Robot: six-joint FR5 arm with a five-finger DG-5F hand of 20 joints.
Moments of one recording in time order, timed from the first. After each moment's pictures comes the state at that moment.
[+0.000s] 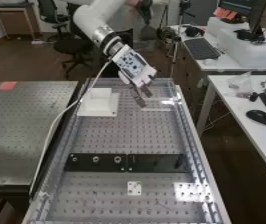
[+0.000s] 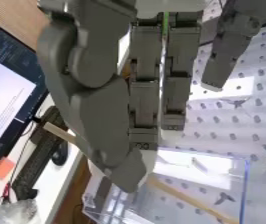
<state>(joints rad) 1.99 -2.26 -1.14 -3.76 -0.75 0.75</state>
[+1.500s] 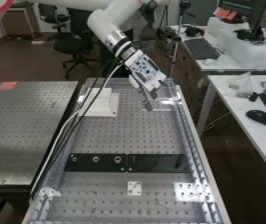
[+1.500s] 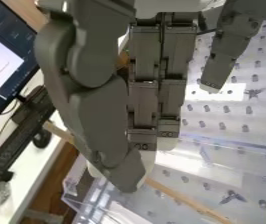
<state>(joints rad) 1.97 -2.41 -0.94 -3.88 -0.78 0.66</state>
